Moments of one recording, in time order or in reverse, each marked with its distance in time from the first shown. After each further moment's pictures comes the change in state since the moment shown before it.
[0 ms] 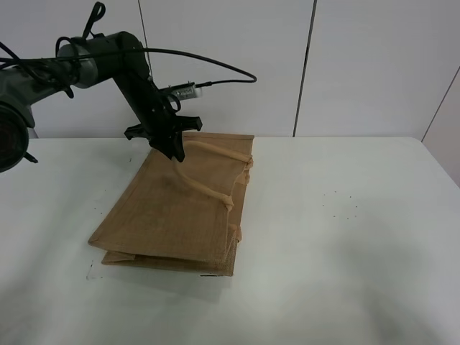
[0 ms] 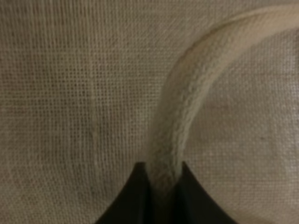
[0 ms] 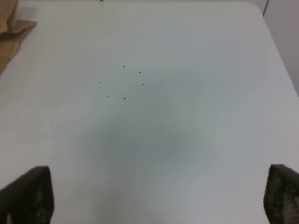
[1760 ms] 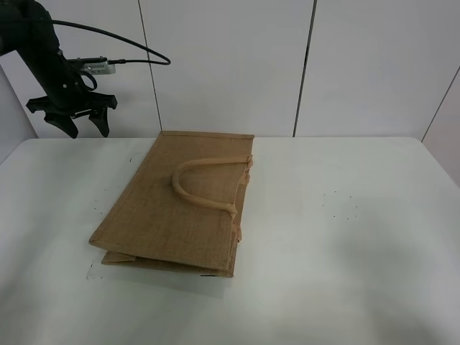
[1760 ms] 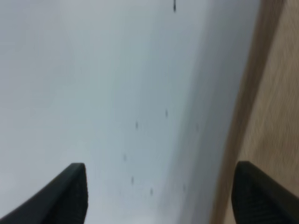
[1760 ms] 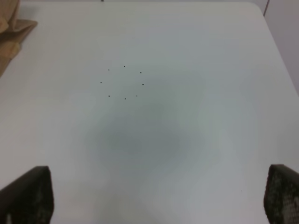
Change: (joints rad) left arm 0.274 -0.174 0.089 0.254 0.001 -0.009; right arm 0.000 0.000 0.000 0.005 0.000 0.000
